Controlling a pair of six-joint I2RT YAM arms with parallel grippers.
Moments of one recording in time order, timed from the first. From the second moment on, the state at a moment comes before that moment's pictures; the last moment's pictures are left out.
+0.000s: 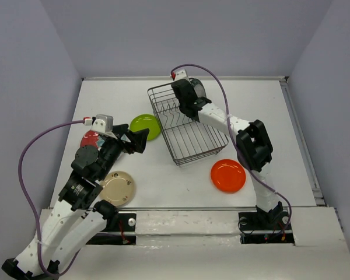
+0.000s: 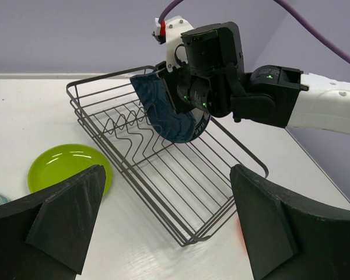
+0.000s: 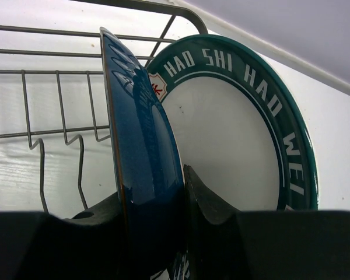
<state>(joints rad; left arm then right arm) -0.57 0.53 0.73 -0.15 -0.11 -0.32 0.68 2.17 1.87 -0.26 0.69 -0.10</state>
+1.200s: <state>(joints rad) -0.57 0.60 0.71 -0.15 -0.19 -0.39 0.65 1.40 1.34 -0.17 0.07 0.38</state>
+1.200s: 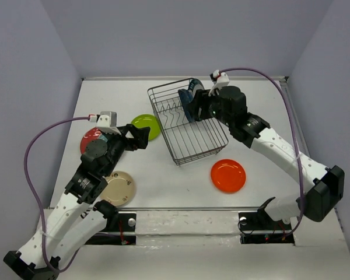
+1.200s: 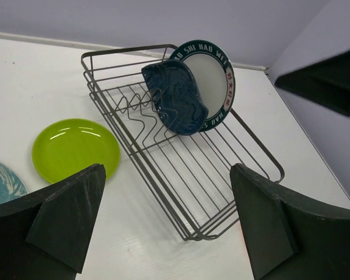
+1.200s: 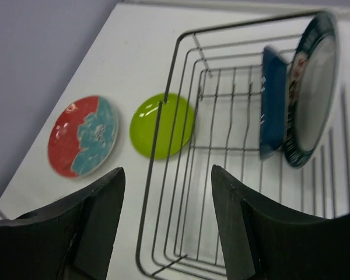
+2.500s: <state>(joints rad) -0.30 0.99 0.34 0.18 -0.15 -1.00 0.66 0.82 0.73 -0.33 0.19 0.62</state>
